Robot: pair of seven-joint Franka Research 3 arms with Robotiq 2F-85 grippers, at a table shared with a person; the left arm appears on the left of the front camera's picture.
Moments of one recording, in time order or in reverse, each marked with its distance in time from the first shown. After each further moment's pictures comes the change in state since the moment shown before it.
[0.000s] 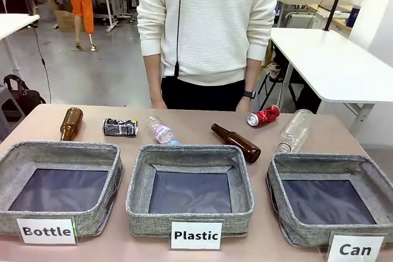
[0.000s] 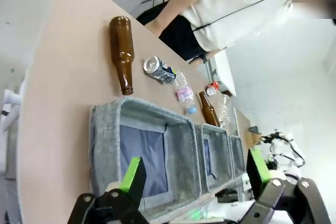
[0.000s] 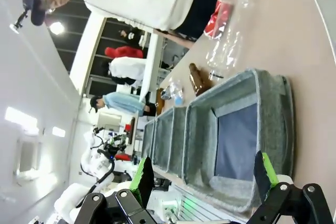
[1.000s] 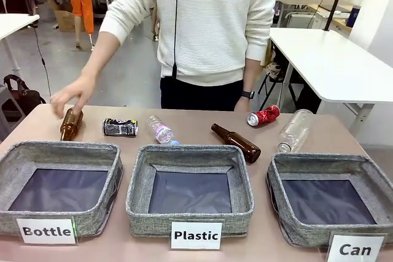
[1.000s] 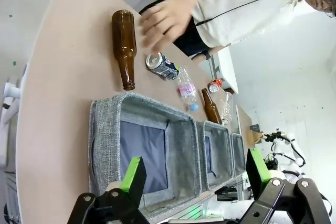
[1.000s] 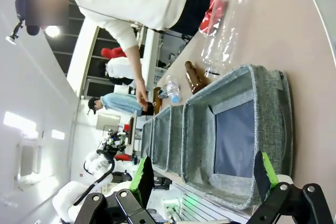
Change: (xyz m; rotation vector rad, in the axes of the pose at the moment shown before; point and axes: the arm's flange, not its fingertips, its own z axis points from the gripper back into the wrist) left arm -0.002 -0.001 0.000 0.021 0.012 0.021; right arm -0.004 -0.001 -0.001 -0.019 0.018 -0.034
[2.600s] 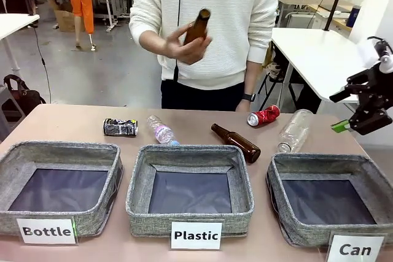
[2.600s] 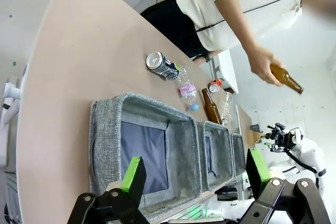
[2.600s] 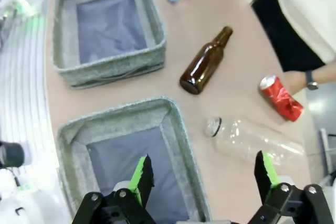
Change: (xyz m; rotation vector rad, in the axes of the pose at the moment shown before) left arm 0.001 0.001 0.000 0.000 0.002 -0.002; right arm 0.020 0.226 -0.247 -0.254 0.594 1.657
